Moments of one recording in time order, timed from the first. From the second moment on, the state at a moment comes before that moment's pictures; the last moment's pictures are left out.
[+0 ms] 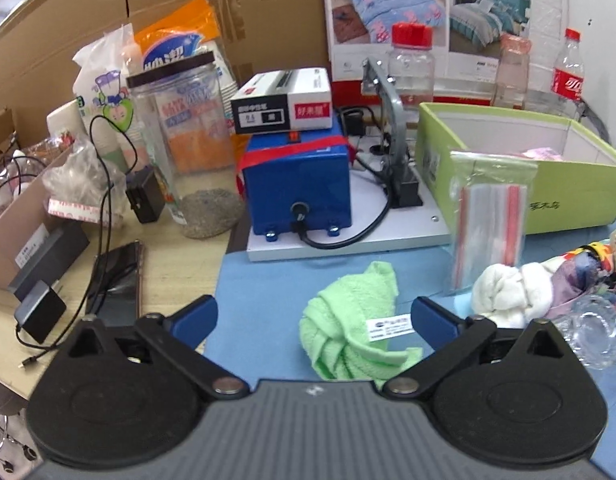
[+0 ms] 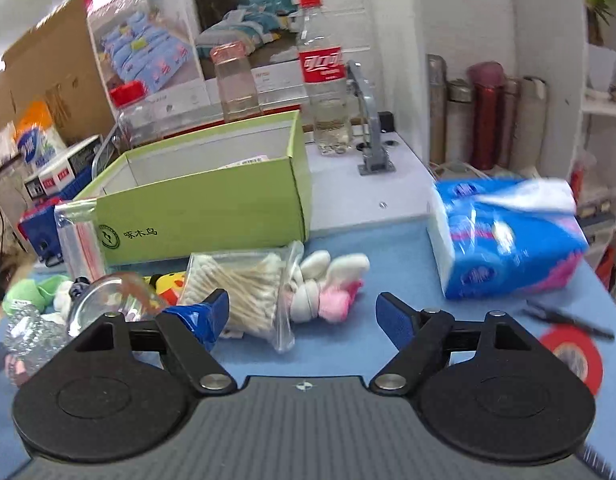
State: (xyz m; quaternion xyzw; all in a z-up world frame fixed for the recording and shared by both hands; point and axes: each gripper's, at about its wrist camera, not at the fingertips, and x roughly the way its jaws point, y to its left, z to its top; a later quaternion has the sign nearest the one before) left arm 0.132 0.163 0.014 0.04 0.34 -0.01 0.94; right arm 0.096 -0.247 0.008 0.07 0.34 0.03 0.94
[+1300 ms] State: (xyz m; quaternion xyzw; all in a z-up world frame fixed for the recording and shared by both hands) left arm 0.112 0.146 0.013 0.01 0.37 -0.05 0.93; right arm 0.040 -0.281 -0.022 -0.02 0.49 0.04 0.87
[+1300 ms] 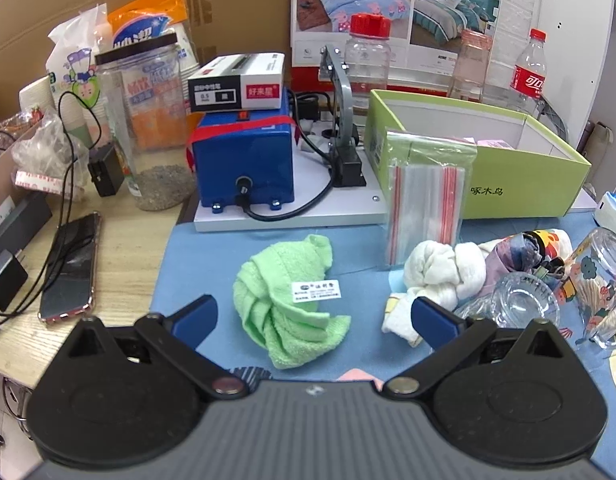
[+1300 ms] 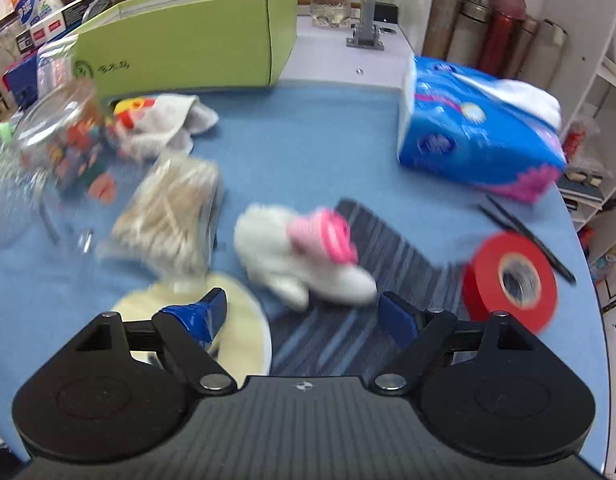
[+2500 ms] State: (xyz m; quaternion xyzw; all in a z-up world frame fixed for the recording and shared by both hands) left arm 0.201 0.154 -0.048 -0.02 0.45 0.02 0.89; right arm 0.081 -0.280 -0.047 -0.02 0.38 0.06 0.92
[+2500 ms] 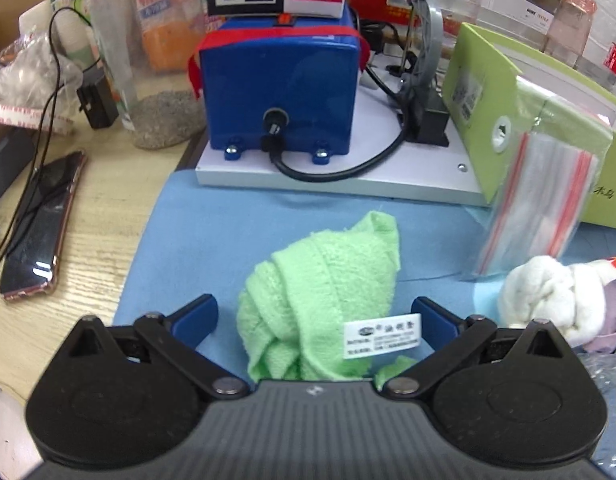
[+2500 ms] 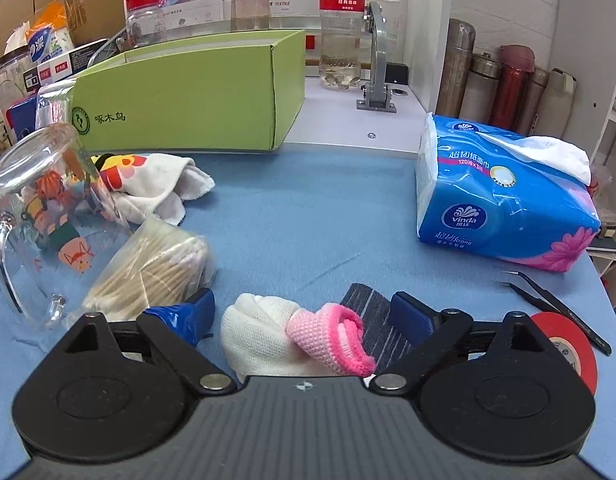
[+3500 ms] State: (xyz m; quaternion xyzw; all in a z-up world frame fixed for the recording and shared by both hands) left arm 0.187 0.163 -0.034 -0.03 0.44 0.02 0.90; right arm 0.049 -0.277 -0.045 -0.01 0.35 0.03 0.94
